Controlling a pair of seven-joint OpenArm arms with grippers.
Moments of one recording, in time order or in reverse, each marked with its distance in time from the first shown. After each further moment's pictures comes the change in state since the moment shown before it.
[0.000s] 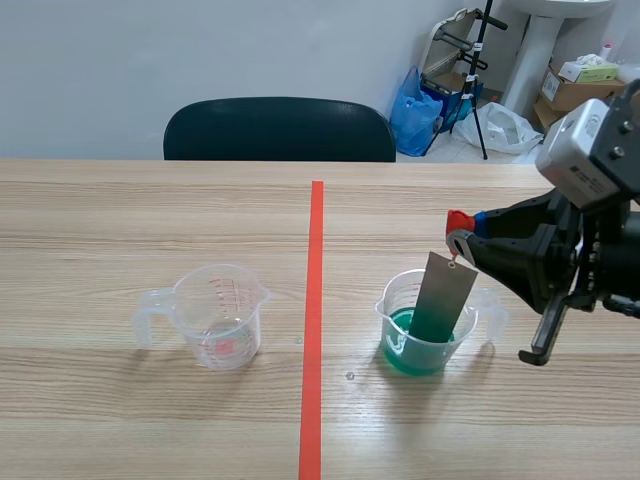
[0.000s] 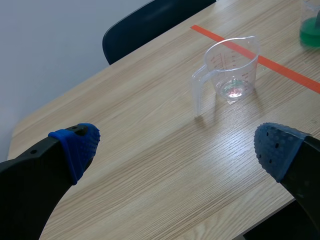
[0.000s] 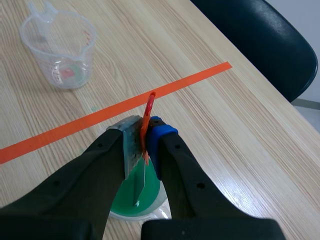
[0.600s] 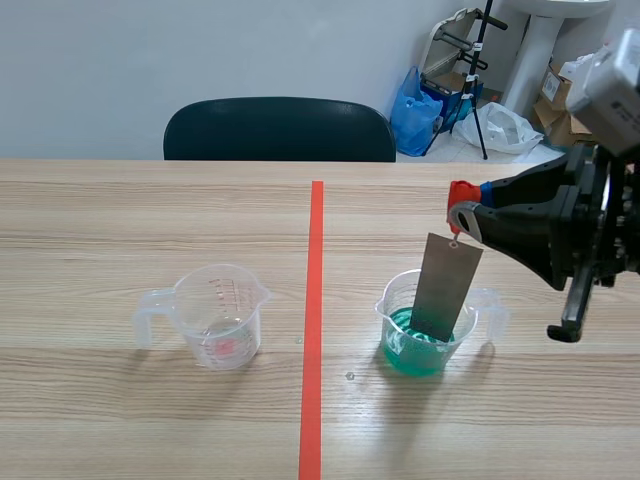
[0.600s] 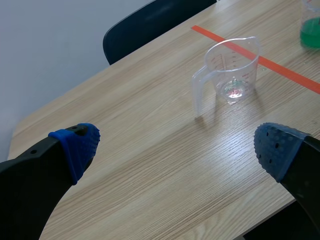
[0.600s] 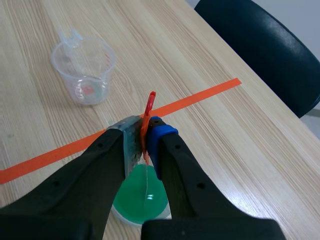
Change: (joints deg) left arm 0.0 0.0 0.0 0.0 -0.2 0.0 0.0; right arm -0.3 7.8 0.3 6.3 11.9 0.3 -4.5
